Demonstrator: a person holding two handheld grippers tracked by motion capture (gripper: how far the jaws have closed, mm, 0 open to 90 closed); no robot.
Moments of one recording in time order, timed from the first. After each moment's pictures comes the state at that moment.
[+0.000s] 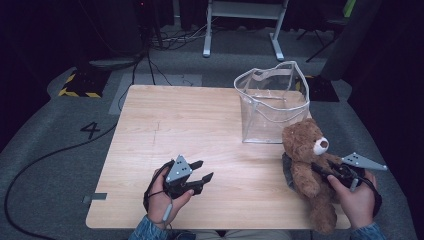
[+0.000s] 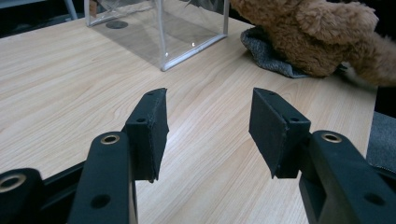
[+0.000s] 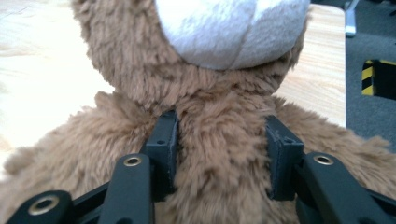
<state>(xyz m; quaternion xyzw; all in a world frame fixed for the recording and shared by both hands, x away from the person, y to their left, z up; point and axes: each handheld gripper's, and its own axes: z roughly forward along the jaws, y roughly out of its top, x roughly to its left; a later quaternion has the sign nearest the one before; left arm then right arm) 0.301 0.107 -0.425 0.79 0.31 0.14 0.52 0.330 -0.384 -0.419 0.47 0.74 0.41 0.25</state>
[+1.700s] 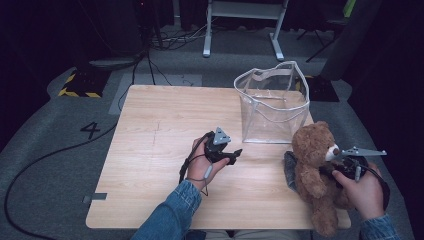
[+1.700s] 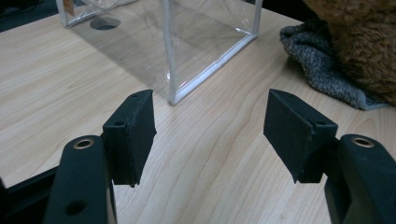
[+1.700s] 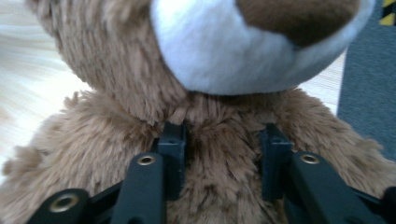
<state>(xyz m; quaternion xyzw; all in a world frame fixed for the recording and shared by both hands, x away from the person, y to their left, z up) 0.409 0.016 -0.441 0.81 0.31 0.14 0.47 0.348 -0.397 -0.406 0.53 0.77 0.32 0.17</state>
